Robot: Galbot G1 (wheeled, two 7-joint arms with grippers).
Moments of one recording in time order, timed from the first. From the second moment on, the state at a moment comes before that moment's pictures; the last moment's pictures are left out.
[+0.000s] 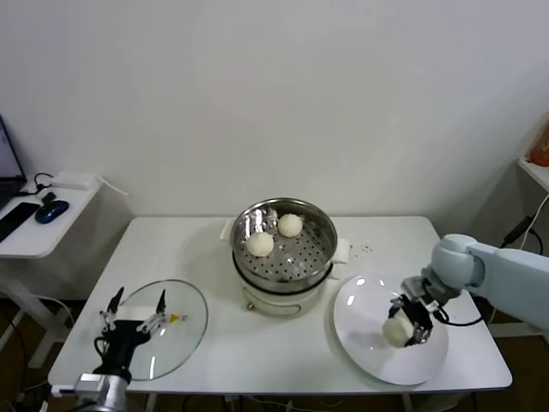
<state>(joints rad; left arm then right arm) 1.62 -1.46 -0.76 -2.04 -0.06 -0.03 0.11 0.35 0.51 -1.34 1.58 0.13 -0.13 -1.07</state>
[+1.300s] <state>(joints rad) 1.61 -1.46 -0.77 -2.05 -0.05 -0.01 0.10 0.78 0.94 -1.37 1.66 -0.21 0.26 -1.13</state>
